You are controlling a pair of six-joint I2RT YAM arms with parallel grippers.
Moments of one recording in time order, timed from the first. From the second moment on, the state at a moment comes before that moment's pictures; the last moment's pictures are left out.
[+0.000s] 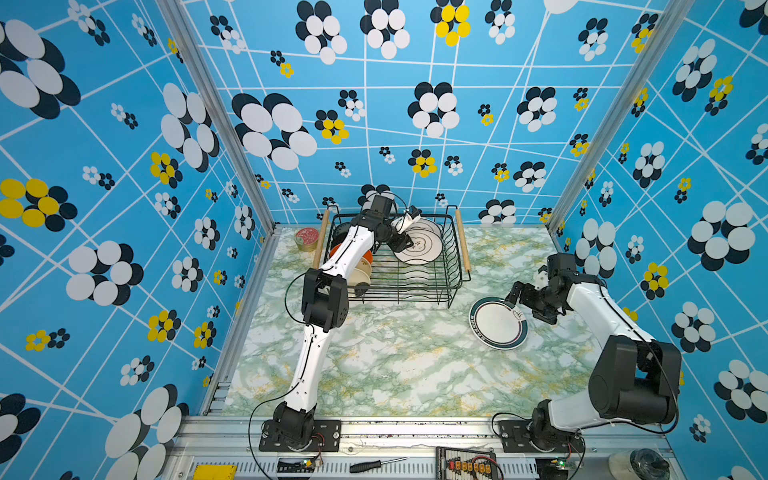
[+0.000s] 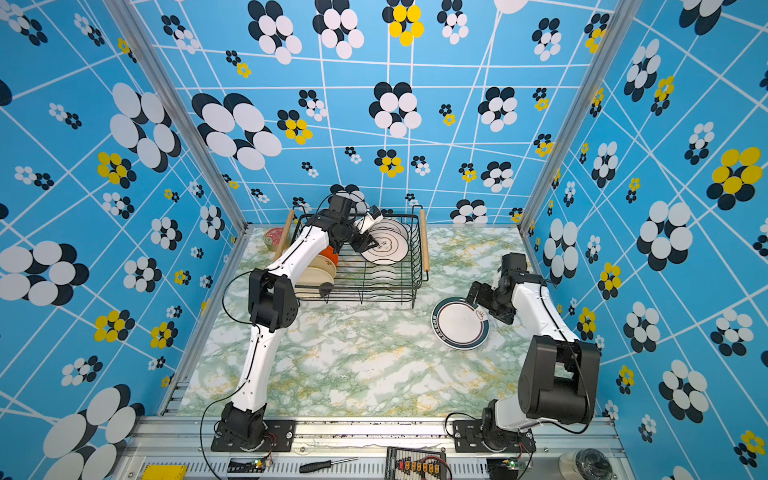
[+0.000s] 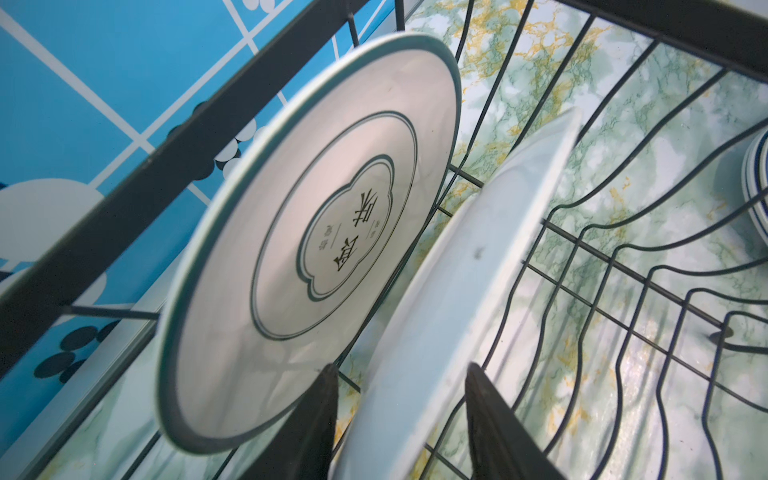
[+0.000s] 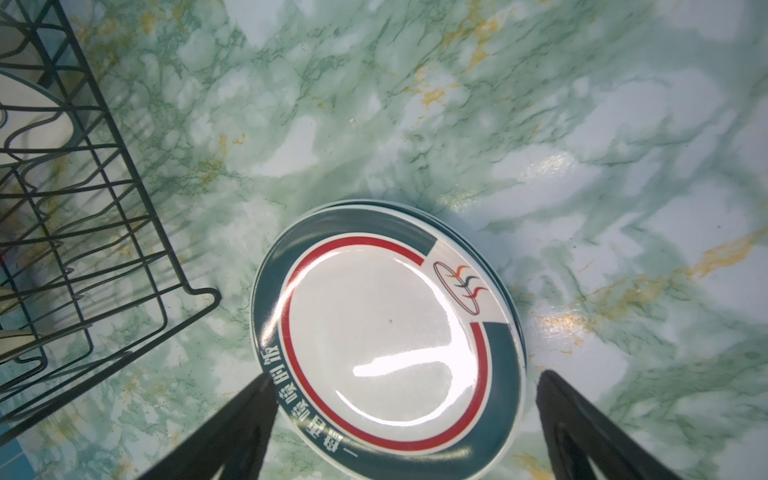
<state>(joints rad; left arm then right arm) -0.35 2.47 2.37 -0.74 0.45 0.49 -0.15 1.49 1.06 -0.81 -0.21 0.28</state>
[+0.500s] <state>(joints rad) -0.35 2.48 2.38 -0.77 0.44 0.53 -0.15 1.49 1.06 -0.81 -0.21 0.28</state>
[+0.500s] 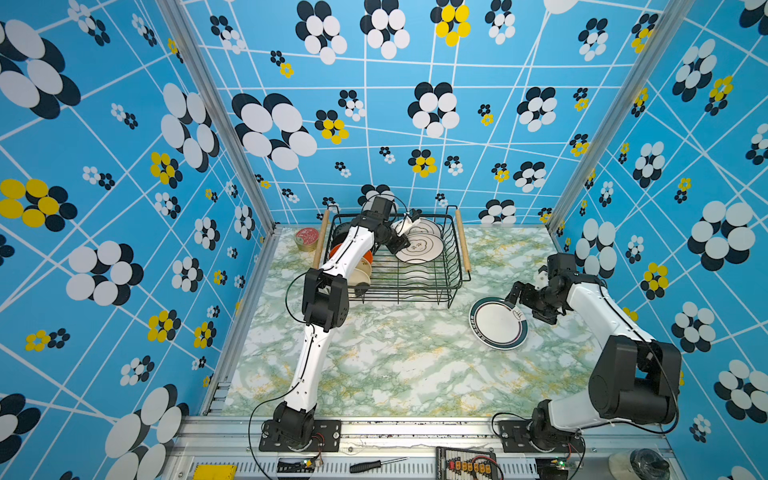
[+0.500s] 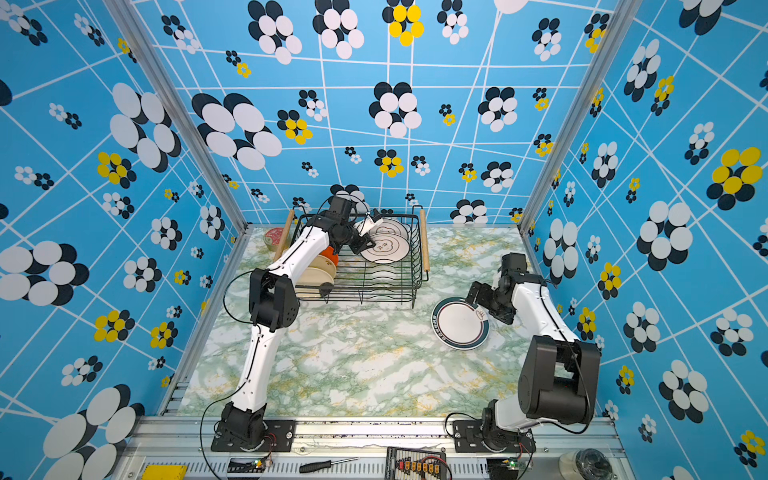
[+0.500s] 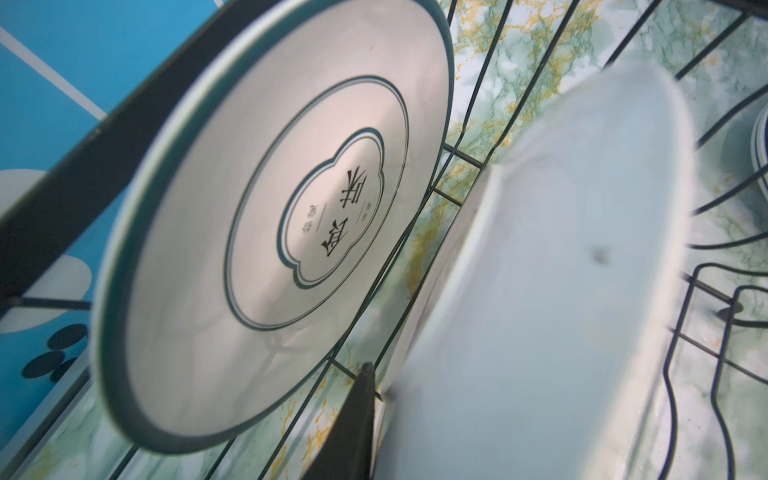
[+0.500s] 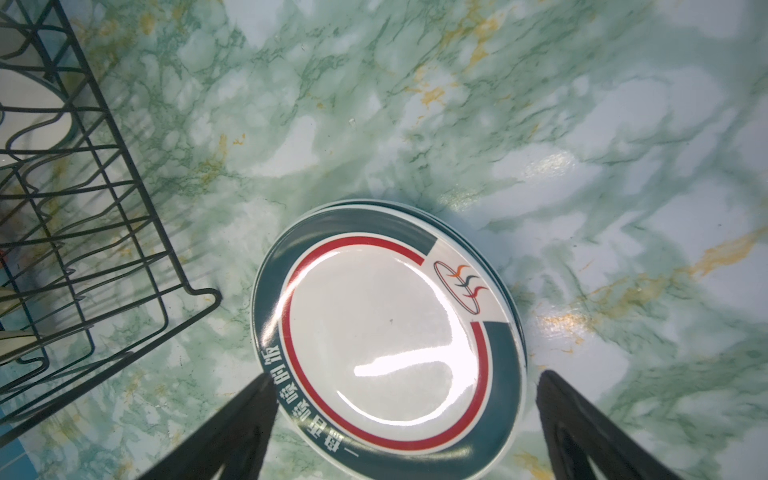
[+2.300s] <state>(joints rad) -0.35 2.09 1.99 -0.84 0.46 0.44 -0.15 1.37 1.08 -0.83 -0.26 0.29</state>
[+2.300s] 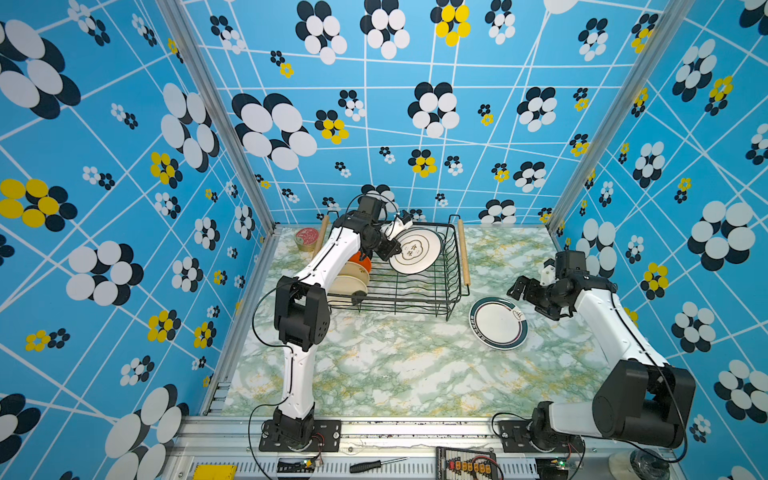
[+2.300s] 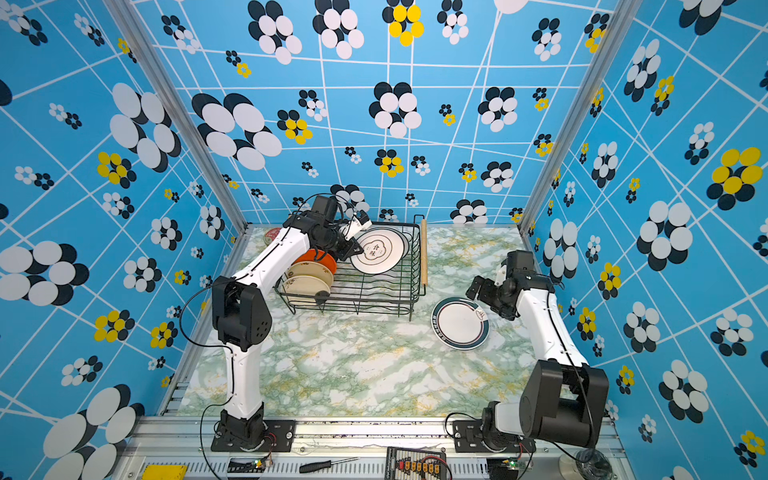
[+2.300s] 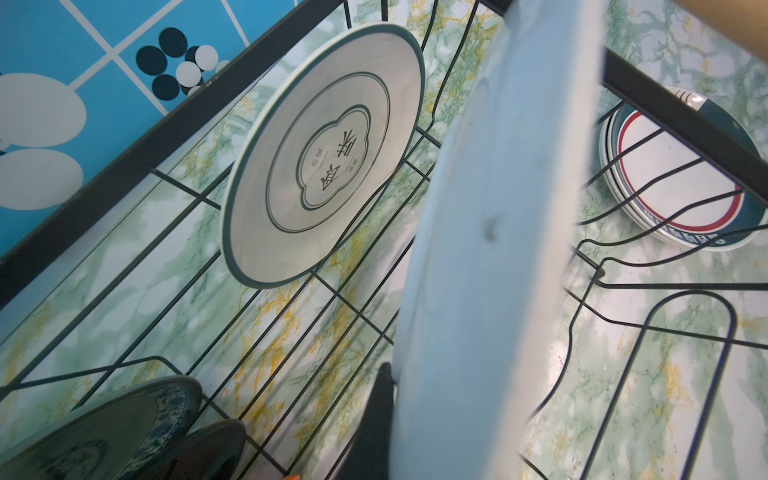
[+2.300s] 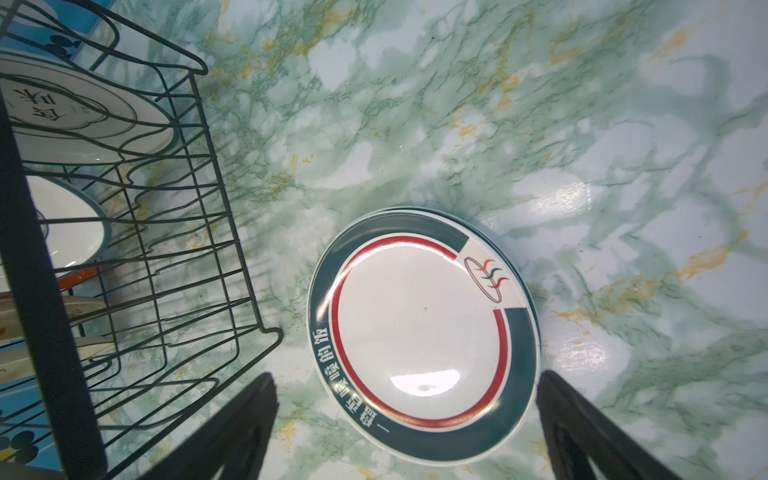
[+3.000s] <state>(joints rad) -0.41 1.82 1.93 -0.72 0.53 -0.40 -0.15 1.24 1.00 -0.37 -0.73 0.65</state>
